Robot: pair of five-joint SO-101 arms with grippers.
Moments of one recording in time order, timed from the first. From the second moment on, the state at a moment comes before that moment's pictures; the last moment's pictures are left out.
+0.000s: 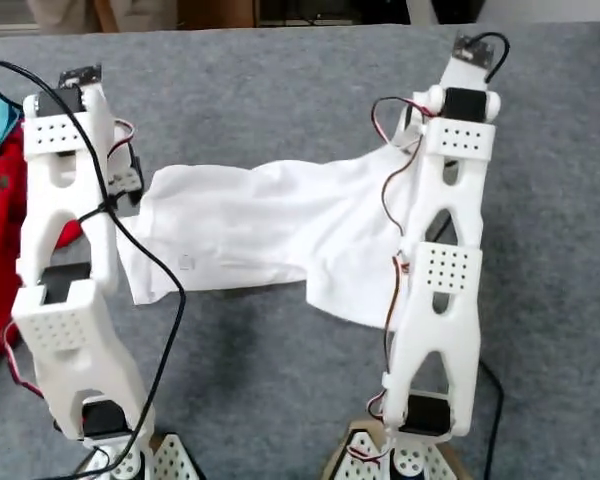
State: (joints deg) left arm -12.5 29.4 -31.3 94.2 -2.7; right arm 4.7 68.5 -91.9 101.1 -23.0
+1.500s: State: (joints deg) left arm -4.3 67.5 -83.0 99.9 14.5; right arm 9.4 62.5 -92.9 100.2 -22.7
